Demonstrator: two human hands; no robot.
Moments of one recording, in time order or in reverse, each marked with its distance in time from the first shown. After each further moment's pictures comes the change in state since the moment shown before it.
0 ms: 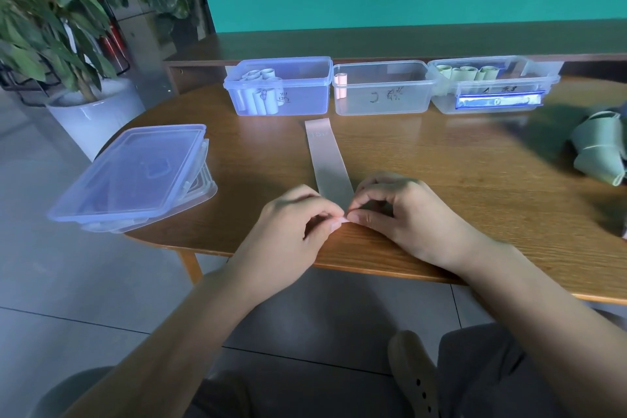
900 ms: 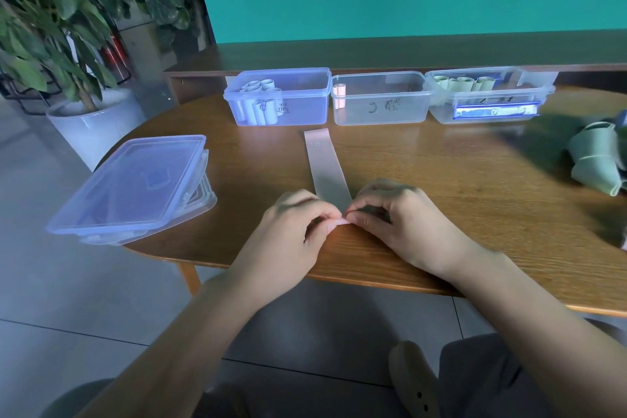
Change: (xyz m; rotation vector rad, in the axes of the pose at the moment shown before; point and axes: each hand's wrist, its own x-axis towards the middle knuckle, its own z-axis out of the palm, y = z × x) left_hand 0.009 -0.006 0.003 0.036 0.010 -0.008; right_hand 0.007 0.008 0.007 -0.068 0.113 -0.044
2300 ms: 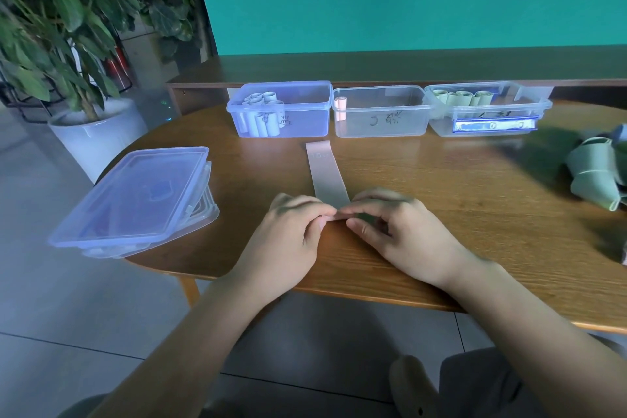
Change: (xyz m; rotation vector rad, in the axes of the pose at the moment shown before) left_hand 0.012 -0.009 -0.002 0.089 0.010 -0.045; right_hand 0.006 -0.002 0.001 -0.067 0.004 0.014
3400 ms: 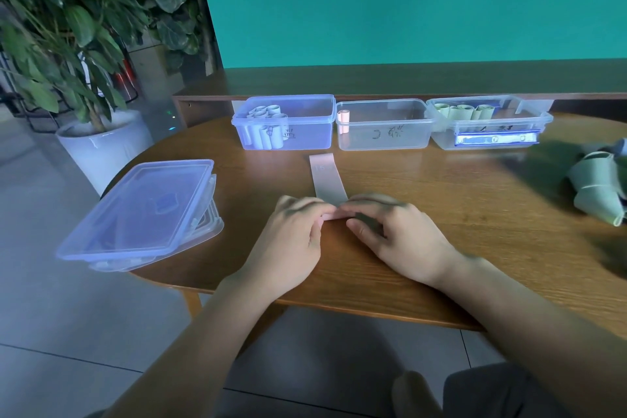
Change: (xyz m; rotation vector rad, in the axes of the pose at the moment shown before) left_hand 0.019 -0.007 0.004 0.004 -0.003 -0.002; right_hand 0.017 0.005 0.003 -0.090 -0.050 0.048
